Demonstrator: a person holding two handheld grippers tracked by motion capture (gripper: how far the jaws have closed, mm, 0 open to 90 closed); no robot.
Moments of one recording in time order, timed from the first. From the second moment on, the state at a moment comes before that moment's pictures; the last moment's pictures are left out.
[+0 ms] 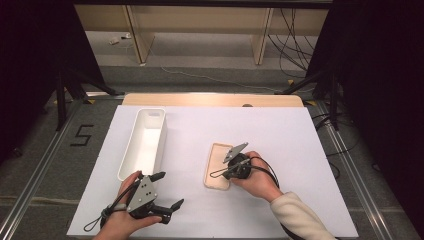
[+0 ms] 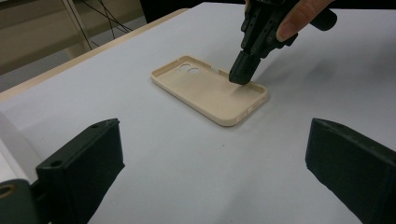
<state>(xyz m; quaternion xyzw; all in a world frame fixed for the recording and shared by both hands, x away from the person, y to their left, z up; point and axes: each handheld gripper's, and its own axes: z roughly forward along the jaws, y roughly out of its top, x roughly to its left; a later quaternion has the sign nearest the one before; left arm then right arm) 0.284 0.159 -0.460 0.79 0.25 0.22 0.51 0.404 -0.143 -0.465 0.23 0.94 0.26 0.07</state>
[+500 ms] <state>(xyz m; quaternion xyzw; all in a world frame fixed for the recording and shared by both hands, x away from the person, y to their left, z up) 0.283 0.159 -0.460 0.79 0.25 0.22 0.51 0.407 -0.154 -0.463 0.23 0.94 0.26 0.07</state>
